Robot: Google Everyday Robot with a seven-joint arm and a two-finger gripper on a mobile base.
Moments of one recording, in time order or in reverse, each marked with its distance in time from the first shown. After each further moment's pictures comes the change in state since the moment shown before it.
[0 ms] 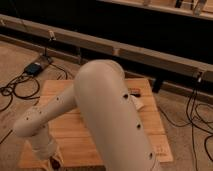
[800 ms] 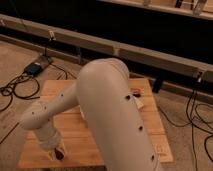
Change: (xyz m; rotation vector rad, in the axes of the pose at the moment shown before) arm -0.027 -0.029 -0.010 0.009 -0.064 0.117
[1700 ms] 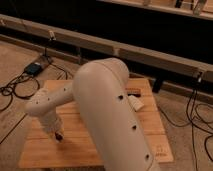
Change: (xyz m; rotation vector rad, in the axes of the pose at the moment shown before) arm -0.086 -0.023 -0.028 -0.024 -0.183 0.088
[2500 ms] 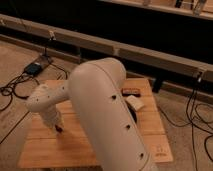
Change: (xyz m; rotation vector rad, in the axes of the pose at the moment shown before) arm -0.061 -0.012 -0.005 0.011 -0.127 0.060
